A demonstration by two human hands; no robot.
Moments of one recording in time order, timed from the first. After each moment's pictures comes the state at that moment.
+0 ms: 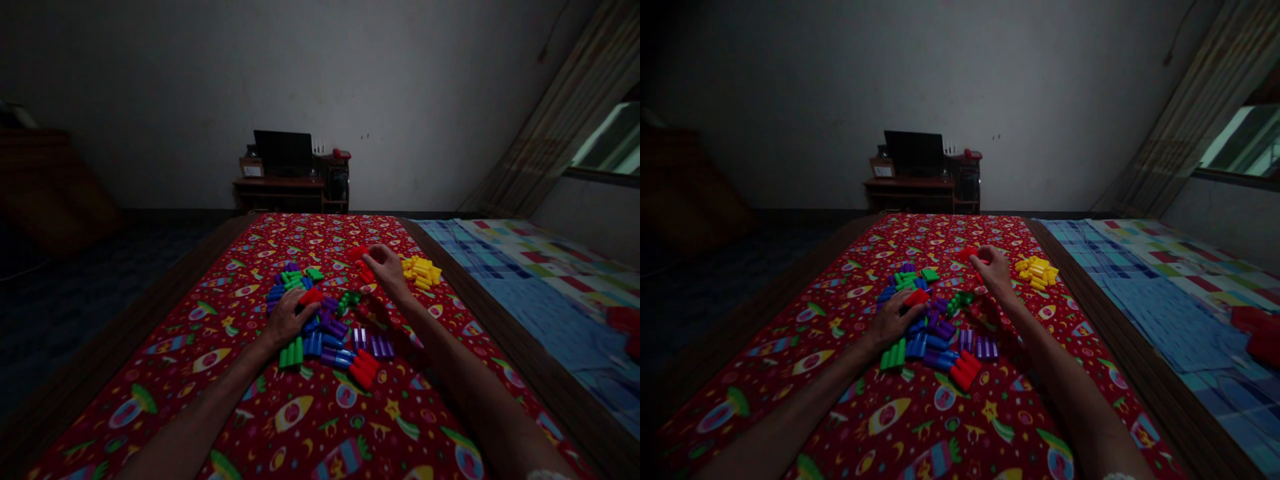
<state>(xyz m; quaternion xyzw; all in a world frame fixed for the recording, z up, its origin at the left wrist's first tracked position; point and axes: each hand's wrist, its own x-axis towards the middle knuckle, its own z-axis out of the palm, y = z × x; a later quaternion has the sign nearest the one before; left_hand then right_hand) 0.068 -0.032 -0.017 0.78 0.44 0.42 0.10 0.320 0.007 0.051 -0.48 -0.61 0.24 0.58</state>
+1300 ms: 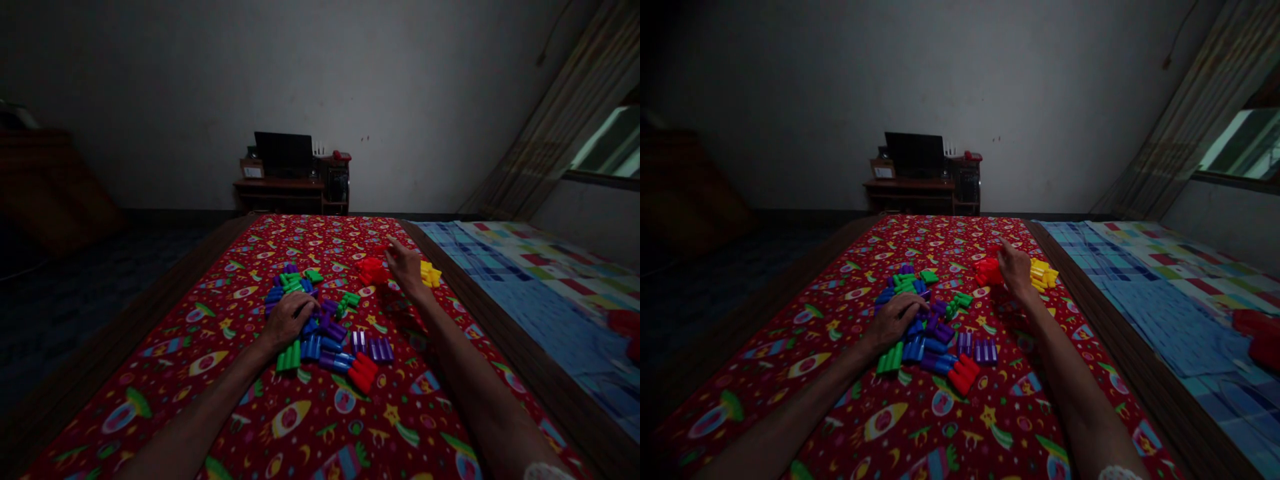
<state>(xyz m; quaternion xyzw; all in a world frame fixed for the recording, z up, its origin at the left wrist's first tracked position) 0.073 -0.040 0.002 0.82 0.40 0.39 0.13 0.365 0.028 0.057 -0.64 -0.68 -0.06 0.36</state>
